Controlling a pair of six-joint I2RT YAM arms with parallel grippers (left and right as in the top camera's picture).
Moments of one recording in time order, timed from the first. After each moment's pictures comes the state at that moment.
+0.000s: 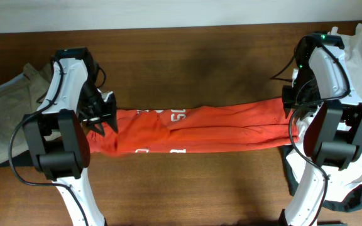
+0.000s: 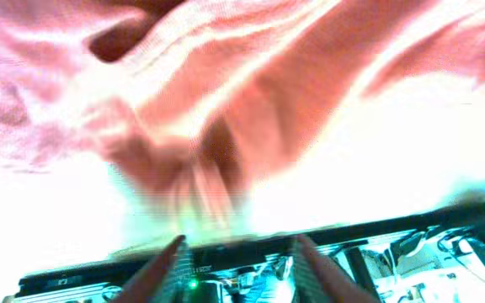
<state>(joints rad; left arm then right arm) 0.05 2.21 1.84 -1.69 0.19 0.02 -0.18 2.22 1.93 -1.62 0.09 0.10</state>
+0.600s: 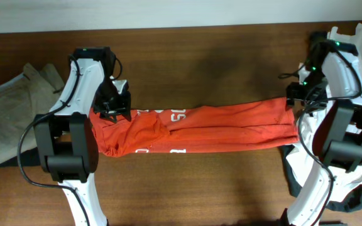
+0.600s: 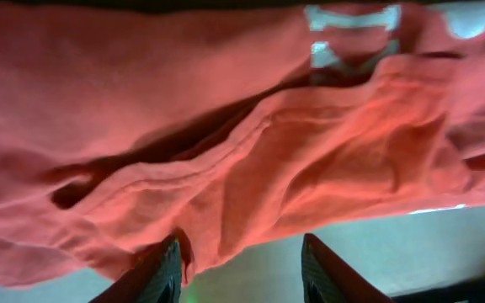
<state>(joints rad) -0.06 2.17 1.79 -1.44 0.17 -0.03 -0.29 2.22 1.84 -1.33 -0.02 -0.14</state>
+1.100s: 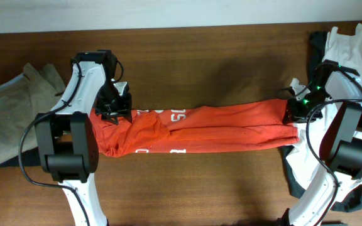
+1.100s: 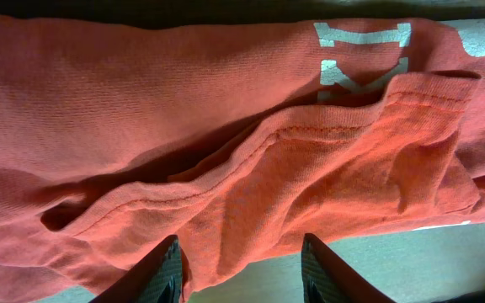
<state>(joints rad) -0.06 2.17 1.76 -1.39 0.17 -0.05 -0.34 2.17 1.57 -1.13 -0.22 -0.41</state>
